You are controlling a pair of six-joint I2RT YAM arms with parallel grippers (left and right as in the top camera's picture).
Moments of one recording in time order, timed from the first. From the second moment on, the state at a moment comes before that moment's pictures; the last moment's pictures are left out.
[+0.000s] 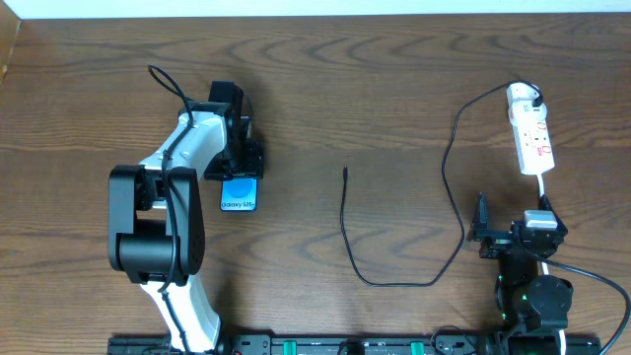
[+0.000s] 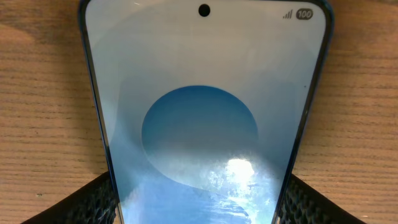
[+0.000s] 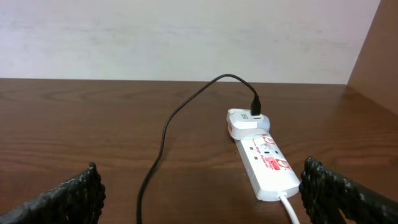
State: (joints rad) left arm -0.08 2.00 1.30 -0.85 0.02 -0.09; right arm 0.02 0.01 0.01 -0.06 0.09 -0.04
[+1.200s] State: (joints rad) left arm -0.08 1.99 1.29 -0.88 0.02 -0.09; right arm 0.02 0.01 0.01 -0.06 0.09 -0.04
